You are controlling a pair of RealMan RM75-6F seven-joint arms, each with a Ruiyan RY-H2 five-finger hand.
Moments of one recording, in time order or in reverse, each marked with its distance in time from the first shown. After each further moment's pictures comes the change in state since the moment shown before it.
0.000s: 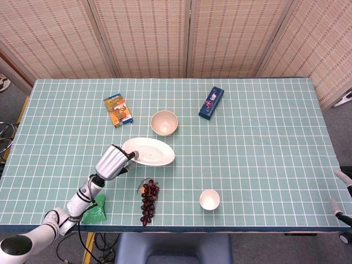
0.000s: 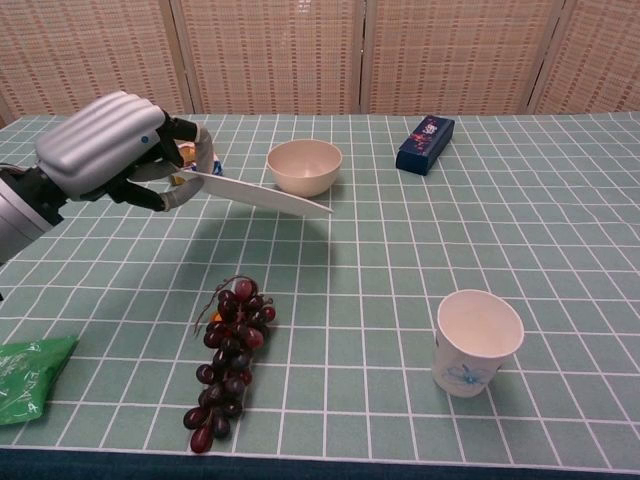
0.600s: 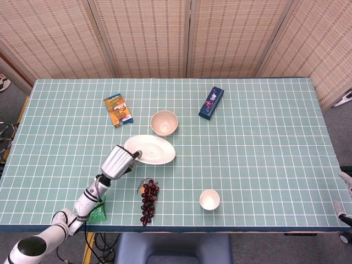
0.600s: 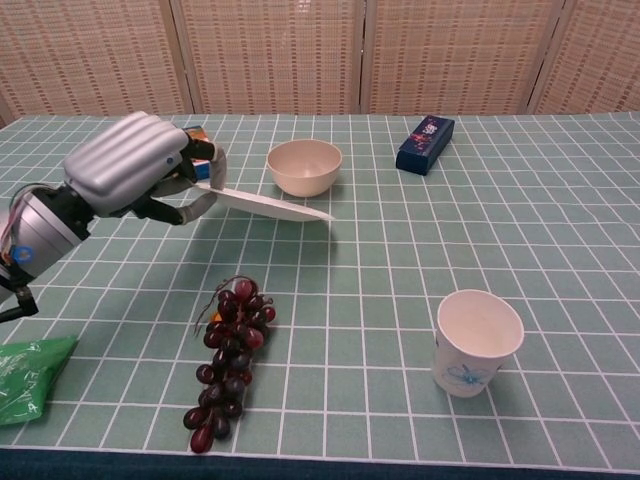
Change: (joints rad) left arm -0.013 -0.102 0.009 0.123 -0.043 -0.031 0.044; right arm -0.017 0.003 0.000 -0.006 0.008 0.014 -0.009
